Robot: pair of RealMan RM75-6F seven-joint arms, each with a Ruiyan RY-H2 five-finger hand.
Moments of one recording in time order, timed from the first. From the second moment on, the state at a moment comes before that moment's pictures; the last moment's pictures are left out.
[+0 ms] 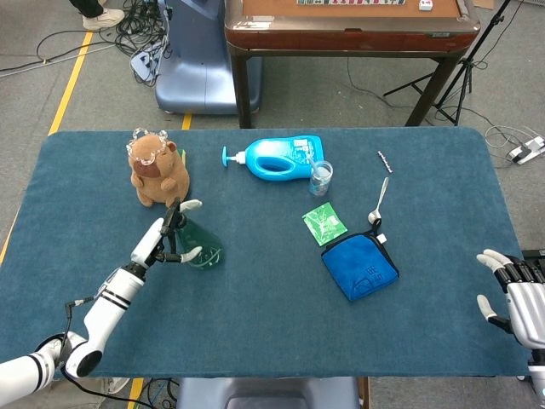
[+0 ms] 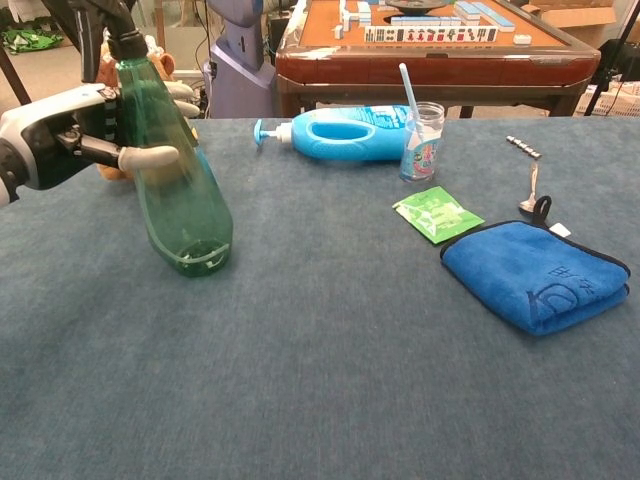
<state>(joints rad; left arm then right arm) -0.65 -1.47 -0.16 -1.34 1.44 1.05 -0.89 0.02 -0.98 0.04 -1.75 -1.49 1.48 -0.06</state>
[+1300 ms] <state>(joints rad) -0.52 -1.31 -0.10 -1.46 1.37 1.13 -0.68 0.03 -0.99 0.04 -1.72 -1.48 1.47 -0.02</state>
